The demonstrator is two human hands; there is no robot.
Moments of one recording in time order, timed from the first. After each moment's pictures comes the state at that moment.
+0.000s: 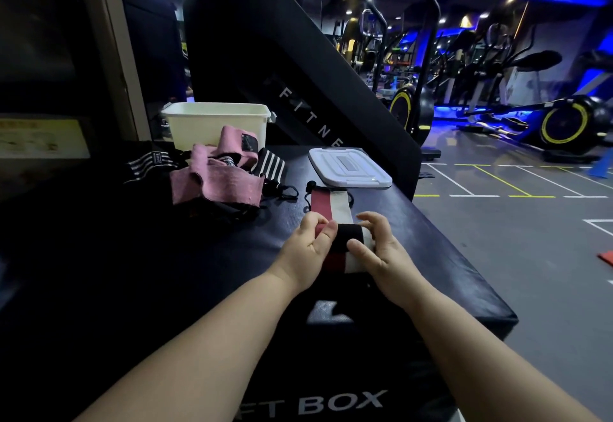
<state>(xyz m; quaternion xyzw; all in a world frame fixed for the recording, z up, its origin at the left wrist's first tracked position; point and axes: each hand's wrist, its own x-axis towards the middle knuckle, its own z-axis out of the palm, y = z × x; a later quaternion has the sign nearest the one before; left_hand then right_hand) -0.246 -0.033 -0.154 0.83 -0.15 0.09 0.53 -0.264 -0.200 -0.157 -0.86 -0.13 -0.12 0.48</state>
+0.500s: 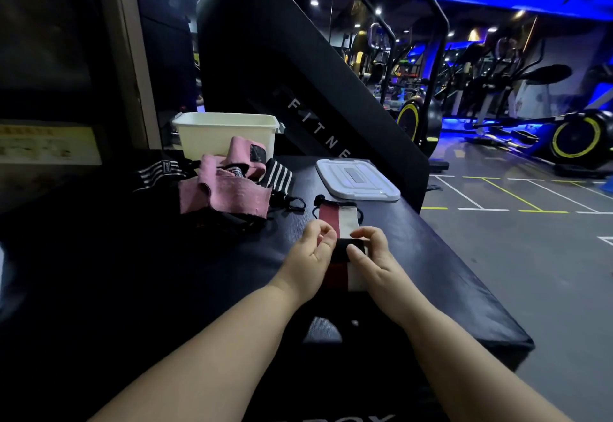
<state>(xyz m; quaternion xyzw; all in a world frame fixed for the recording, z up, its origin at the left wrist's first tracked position) -0.244 -0.030 -0.150 0.81 -0.14 0.12 0.56 -0.260 -0.179 -0.155 -0.82 -0.15 -0.10 0.54</state>
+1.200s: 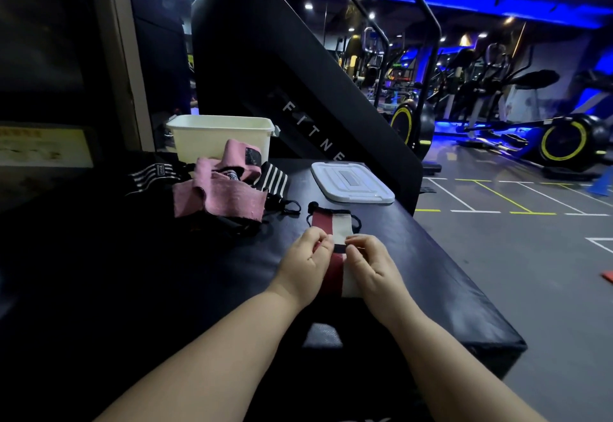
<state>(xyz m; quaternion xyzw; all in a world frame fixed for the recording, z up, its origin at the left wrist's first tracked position) -0.237 -0.032 -0.157 0.81 -0.12 0.14 0.56 -0.263 -0.171 -0.153 -0.83 -0.11 -0.16 0.52</state>
